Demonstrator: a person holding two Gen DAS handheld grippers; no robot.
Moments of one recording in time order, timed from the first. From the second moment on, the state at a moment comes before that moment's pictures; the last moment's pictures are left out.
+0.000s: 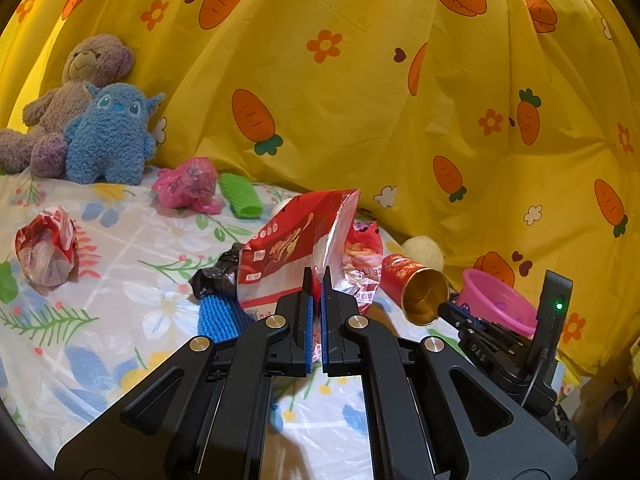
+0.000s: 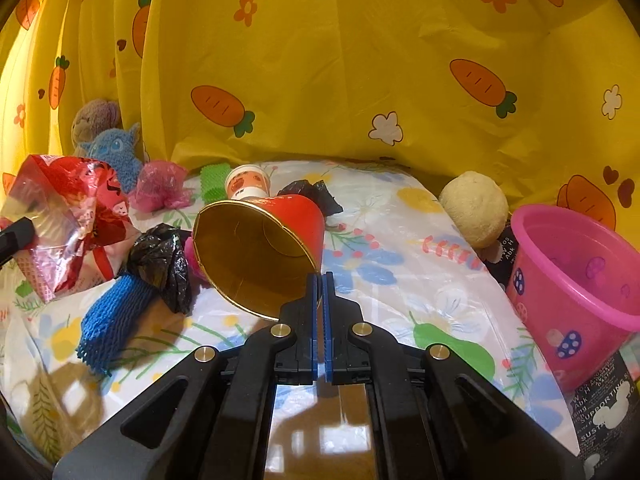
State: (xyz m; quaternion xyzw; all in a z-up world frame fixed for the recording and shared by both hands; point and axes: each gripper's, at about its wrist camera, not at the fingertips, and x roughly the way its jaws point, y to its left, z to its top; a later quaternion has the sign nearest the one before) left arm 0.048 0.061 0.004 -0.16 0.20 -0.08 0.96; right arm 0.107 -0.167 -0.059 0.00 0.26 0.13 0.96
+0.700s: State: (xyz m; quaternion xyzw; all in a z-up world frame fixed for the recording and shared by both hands) left arm 0.100 -0.109 0.066 -0.11 0.16 -0.27 0.94; right arm 0.061 -0.300 0.005 0.05 0.17 -0.02 0.98
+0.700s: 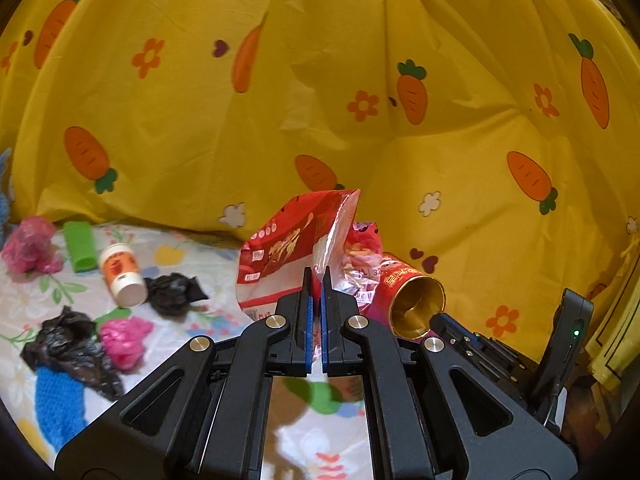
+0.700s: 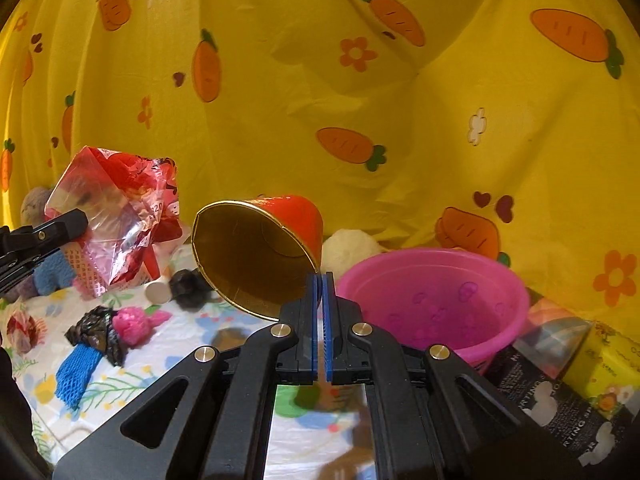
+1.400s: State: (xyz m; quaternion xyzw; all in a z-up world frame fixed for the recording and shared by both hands) left arm 0.187 -0.248 0.024 -0.12 0.23 -0.39 0.88; right arm 0.084 -0.396 -0.006 0.10 0.18 -0.16 0.97
